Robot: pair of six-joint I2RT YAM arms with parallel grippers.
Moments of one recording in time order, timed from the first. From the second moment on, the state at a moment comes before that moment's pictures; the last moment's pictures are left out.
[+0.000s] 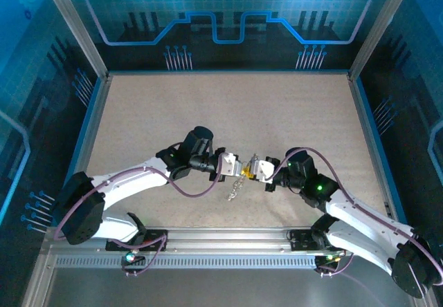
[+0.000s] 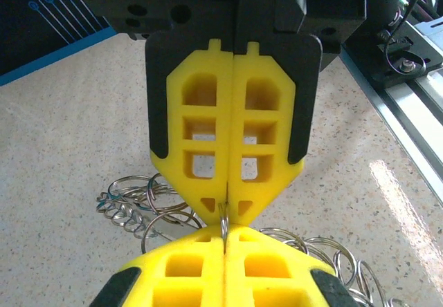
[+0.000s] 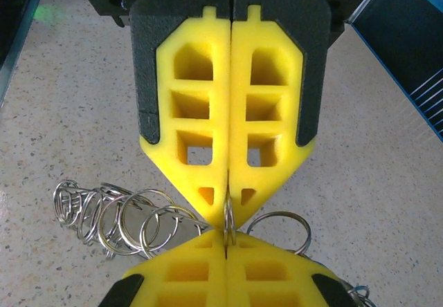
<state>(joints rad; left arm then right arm) -0.75 1.37 0.82 -0.05 0.64 0.77 0.65 0.84 0.43 -0.04 -0.45 -0.62</state>
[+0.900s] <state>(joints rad) -0.73 1.37 0.68 0.54 0.87 0.41 0.50 0.66 0.29 0.33 -0.71 -0.41</state>
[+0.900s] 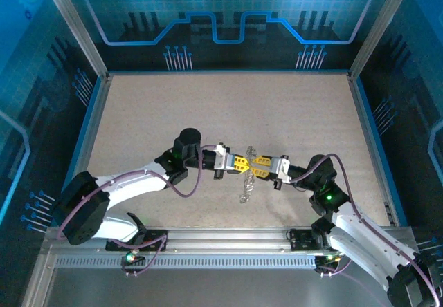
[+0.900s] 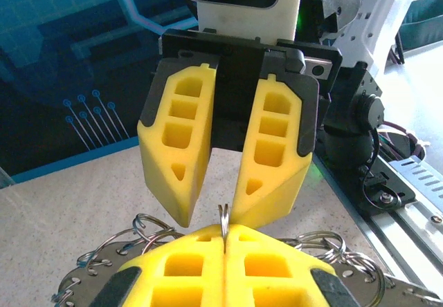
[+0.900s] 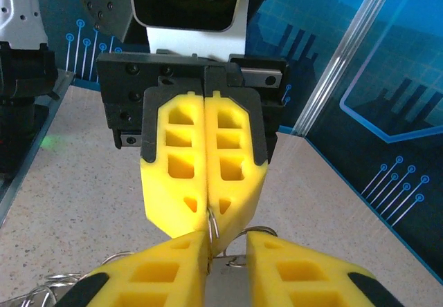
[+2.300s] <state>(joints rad) -0.73 1.46 0.66 0.79 0.95 0.33 0.47 0.62 0.24 0.35 -0.75 -0.36</state>
